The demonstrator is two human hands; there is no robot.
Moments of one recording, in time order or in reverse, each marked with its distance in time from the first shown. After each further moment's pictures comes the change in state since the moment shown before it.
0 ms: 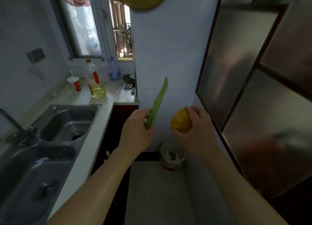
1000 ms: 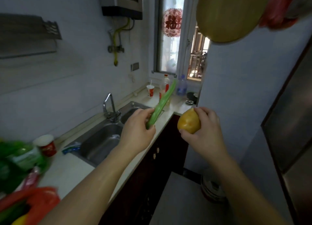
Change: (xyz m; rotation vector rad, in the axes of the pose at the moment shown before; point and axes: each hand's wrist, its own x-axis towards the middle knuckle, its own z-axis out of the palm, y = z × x) left_hand -0.121 0.047 -0.174 0.284 0.325 -0.222; right_hand -0.040 -0.127 -0.020 0.315 -0.175 -0.334
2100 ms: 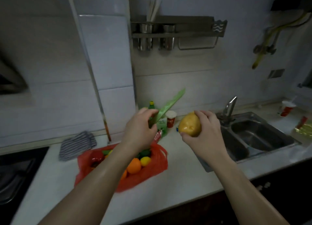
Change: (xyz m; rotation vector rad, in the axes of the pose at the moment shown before) left_hand -0.173 -0.129 -0.264 0.537 0.371 -0.493; right_hand -0.066 -0.247 0.204 0.398 -0.459 -0.527
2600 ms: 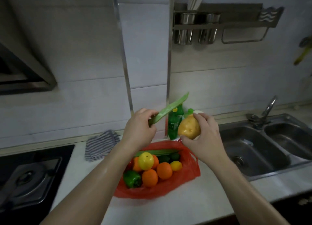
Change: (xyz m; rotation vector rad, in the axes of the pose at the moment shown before) left_hand 0.018 -0.148 -0.060 0.053 -0.024 -0.075; right_hand 0.026 -0.077 0.138 0.044 -0.079 -0.009
